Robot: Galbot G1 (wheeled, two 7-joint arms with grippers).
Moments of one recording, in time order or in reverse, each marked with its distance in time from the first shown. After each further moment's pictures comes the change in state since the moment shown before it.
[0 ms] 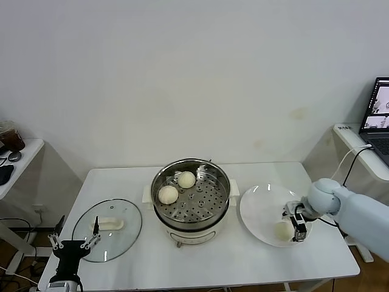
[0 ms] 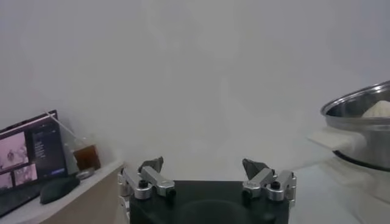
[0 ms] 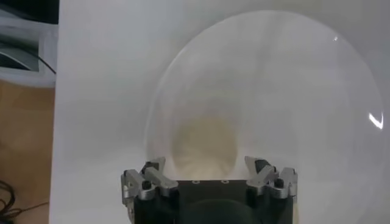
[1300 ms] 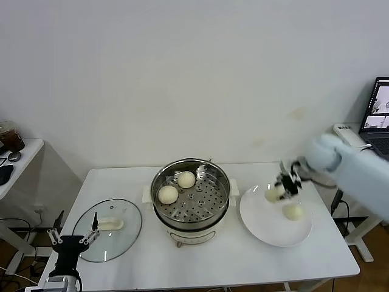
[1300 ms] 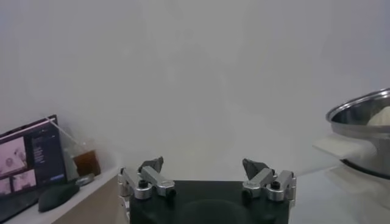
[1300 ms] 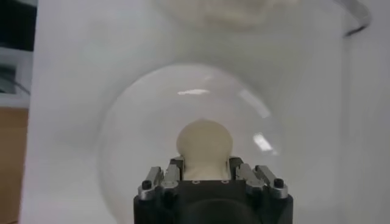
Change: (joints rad) left arm -0.030 0.023 0.001 0.005 -0.018 0.011 0.002; right arm 0.483 0.097 -0.172 -0.026 0.220 0.021 -0.096
